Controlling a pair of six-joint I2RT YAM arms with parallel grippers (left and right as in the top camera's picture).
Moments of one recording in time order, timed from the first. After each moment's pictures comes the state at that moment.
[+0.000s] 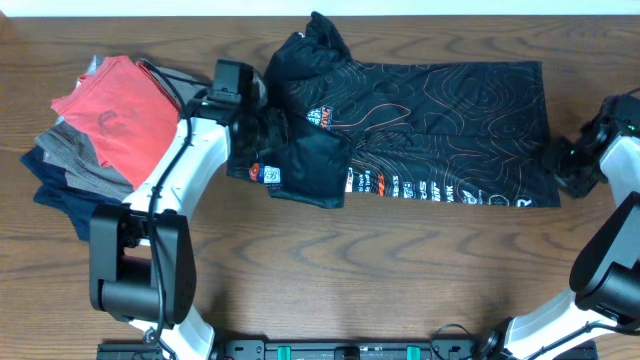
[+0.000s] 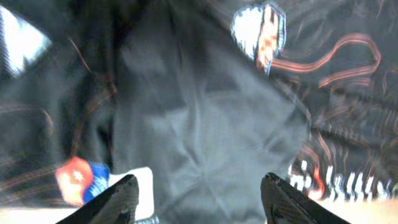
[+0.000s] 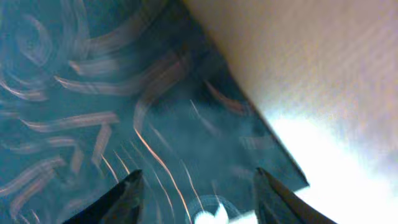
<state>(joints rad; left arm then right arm) -0.20 1.82 1.30 -0.67 0.32 -0.45 -0.45 1.86 1.25 -0.77 -0.10 0.32</state>
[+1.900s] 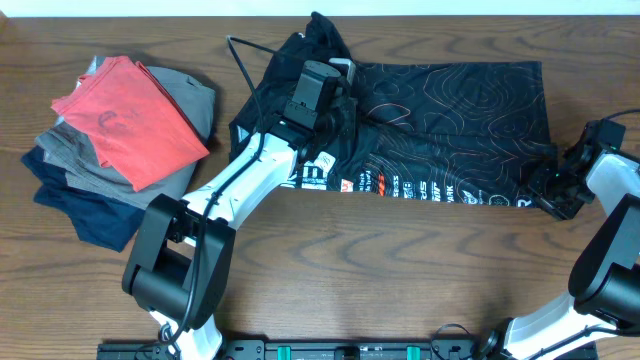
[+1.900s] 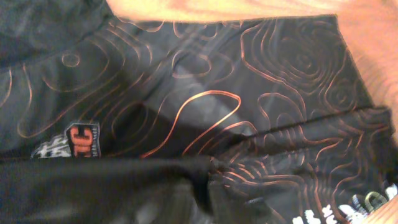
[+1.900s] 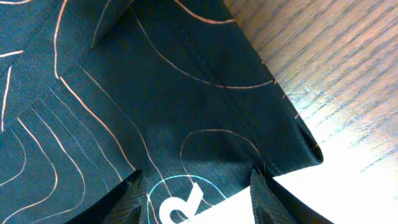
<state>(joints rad) -0.49 1.87 1.30 -0.17 0.20 -0.38 -0.45 1.84 1.08 -0.68 -0.08 0.30</state>
